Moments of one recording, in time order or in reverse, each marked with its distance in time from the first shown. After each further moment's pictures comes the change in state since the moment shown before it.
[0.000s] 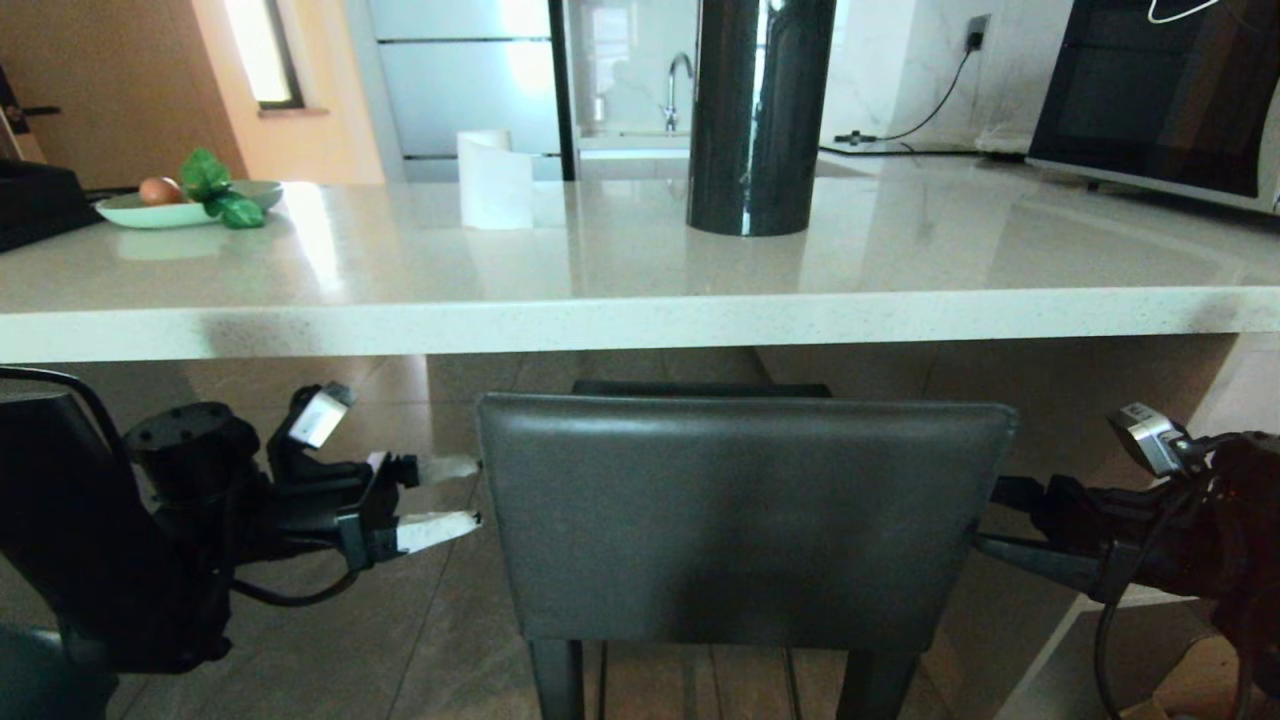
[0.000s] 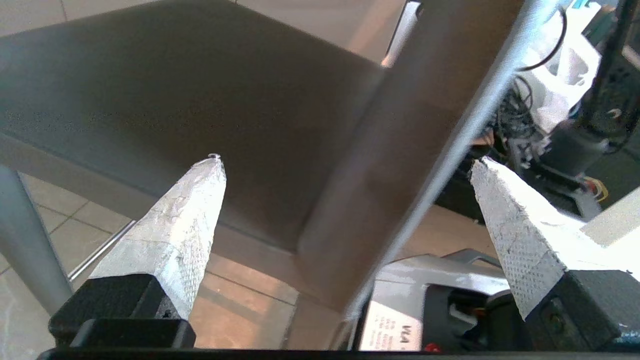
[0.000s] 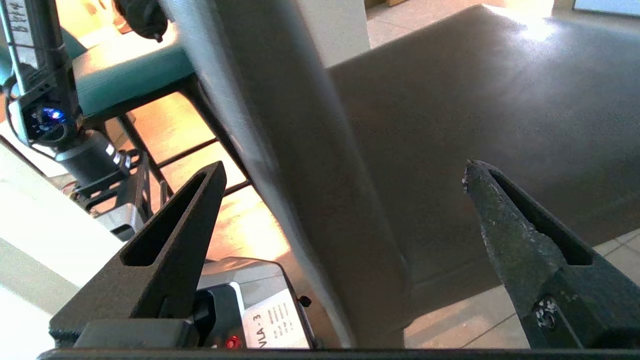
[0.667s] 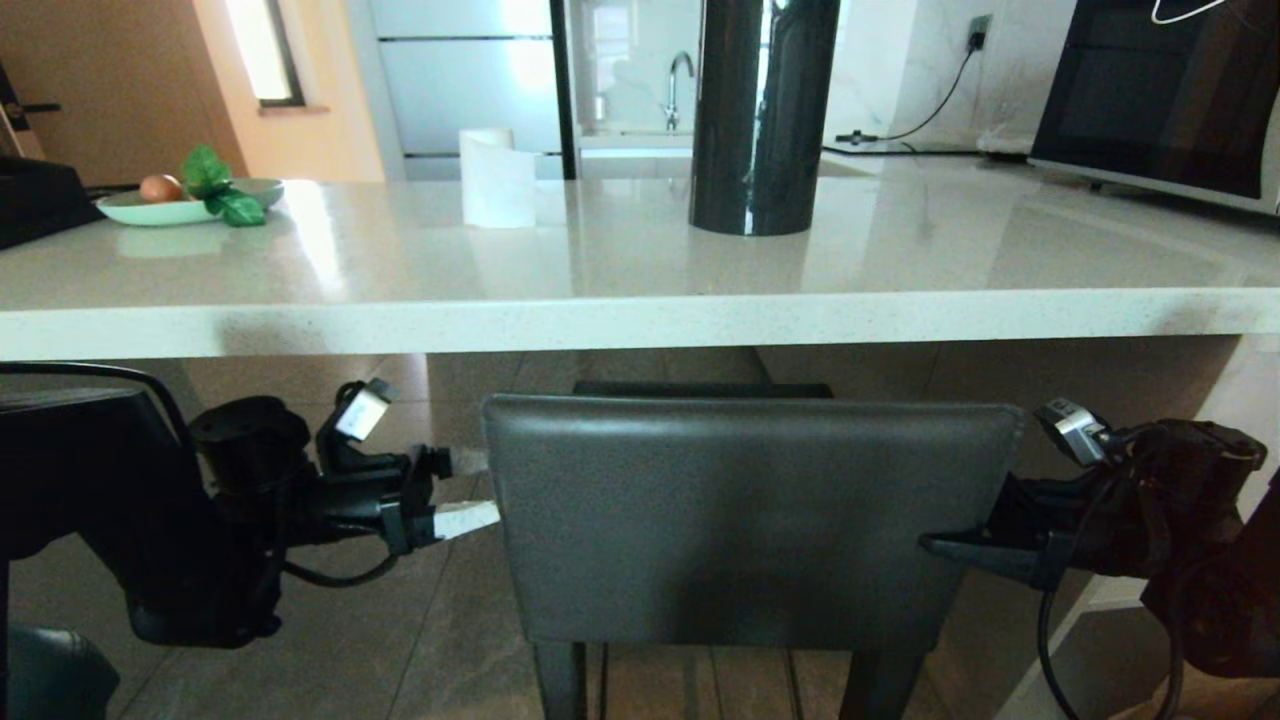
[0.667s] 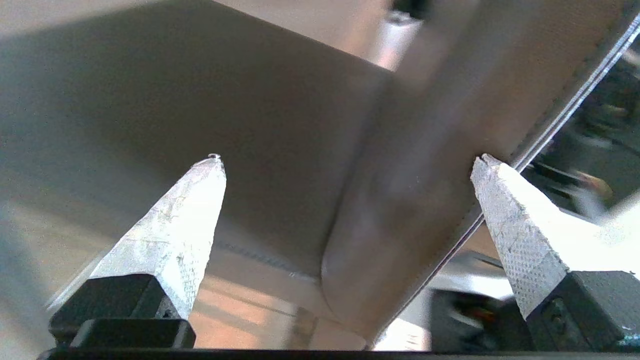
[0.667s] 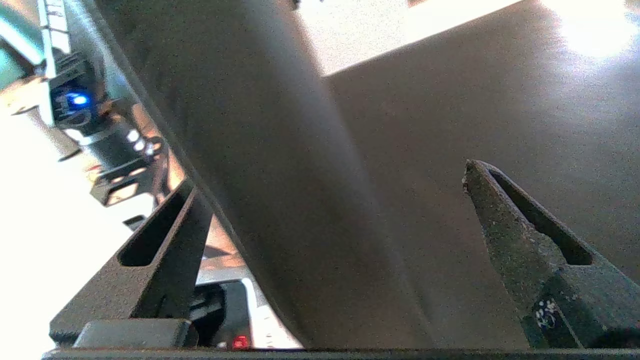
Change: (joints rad) left arm -0.089 0.074 -0.093 0.001 0.000 -0.009; right arm 0.116 0.079 -0.095 0.000 -0.007 0.020
